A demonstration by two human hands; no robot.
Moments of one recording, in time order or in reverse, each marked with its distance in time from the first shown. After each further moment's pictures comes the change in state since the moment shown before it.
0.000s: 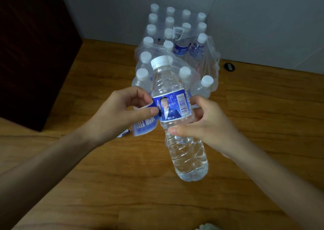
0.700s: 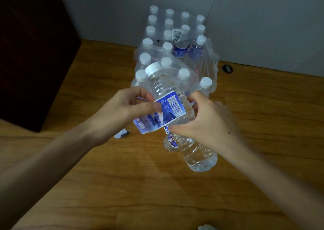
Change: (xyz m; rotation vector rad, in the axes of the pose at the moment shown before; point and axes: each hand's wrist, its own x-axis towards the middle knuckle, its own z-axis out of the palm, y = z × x) left_hand 0.003 0.009 0.000 -0.066 -0.053 -0.118; right_hand -0.001 -0.016 -0.001 -0.630 0.178 -0.026
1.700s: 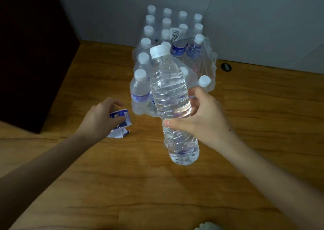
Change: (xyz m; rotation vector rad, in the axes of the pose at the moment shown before) left_hand 0.018 -0.086 -0.032 0.648 0.316 -0.060; right_hand 0.002 0.002 0.011 0.444 0.015 0.021
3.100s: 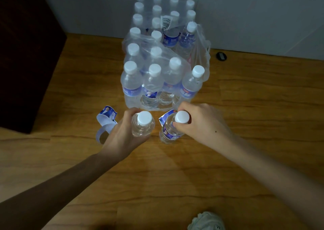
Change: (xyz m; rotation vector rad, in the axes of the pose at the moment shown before) left_hand -0.030 0.009 0.076 -0.208 -0.037 0.113; right_hand 0.007 0.058 0.005 -0.575 -0.030 -0.190
